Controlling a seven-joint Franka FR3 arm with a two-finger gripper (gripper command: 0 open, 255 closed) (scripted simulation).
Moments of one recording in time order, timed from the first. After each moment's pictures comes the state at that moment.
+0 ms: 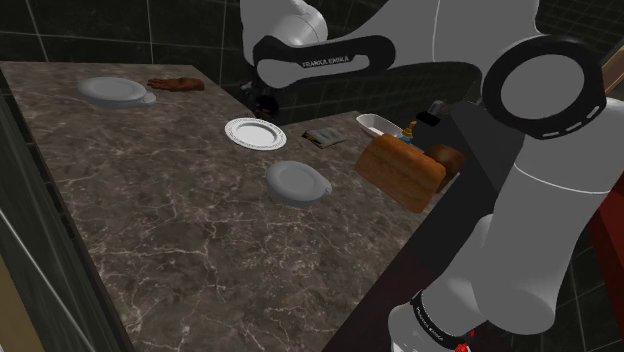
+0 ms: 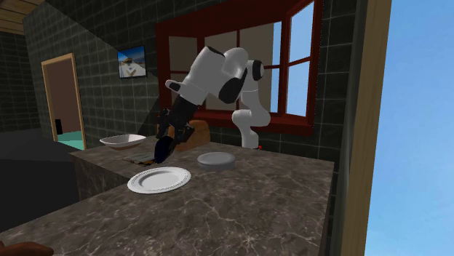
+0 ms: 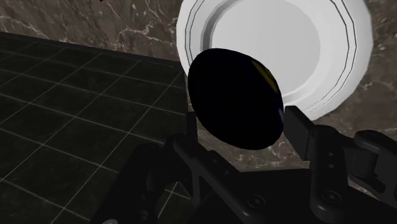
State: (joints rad) arm 0.37 0.29 -0.04 -1.66 -0.56 2.14 0.37
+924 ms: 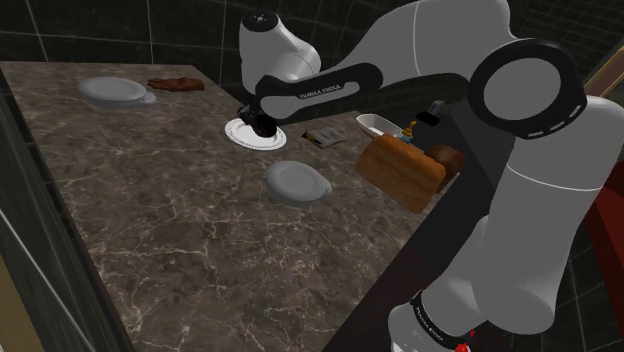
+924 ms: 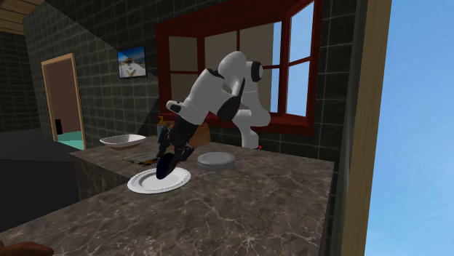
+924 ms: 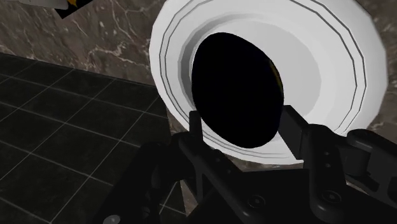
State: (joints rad) arm 0.37 0.34 -0.06 -1.76 -0.61 2.29 0.45
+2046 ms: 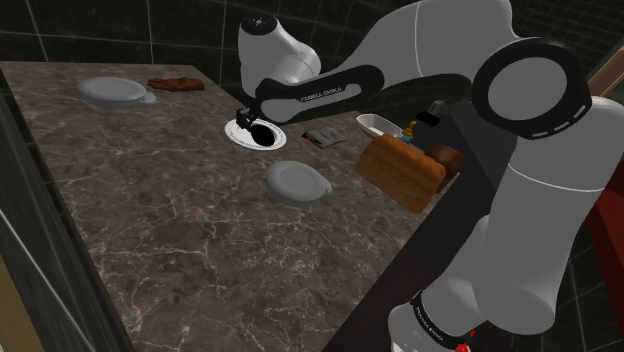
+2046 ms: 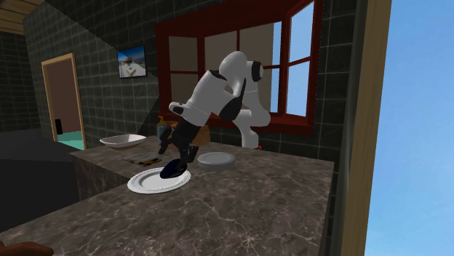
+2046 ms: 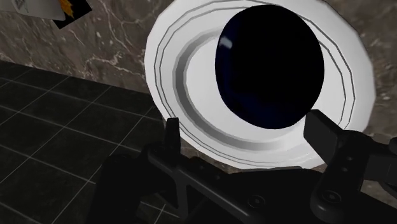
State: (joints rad) arm 0.38 0.33 -0.06 -1.79 -0.62 2.28 0.47
